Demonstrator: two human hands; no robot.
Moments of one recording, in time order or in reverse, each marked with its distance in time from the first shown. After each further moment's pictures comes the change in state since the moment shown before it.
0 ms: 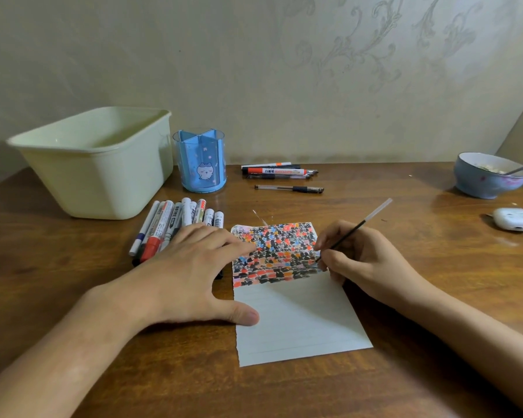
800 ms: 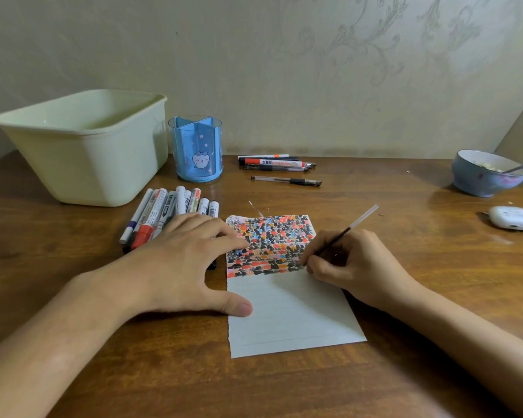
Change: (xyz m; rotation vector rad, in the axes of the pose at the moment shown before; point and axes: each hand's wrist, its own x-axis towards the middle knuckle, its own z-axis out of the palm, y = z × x) left_hand 0.002 -0.004 0.001 0.012 -0.005 0.015; right_hand -0.003 -0.012 0.010 -0.286 -0.011 -0.065
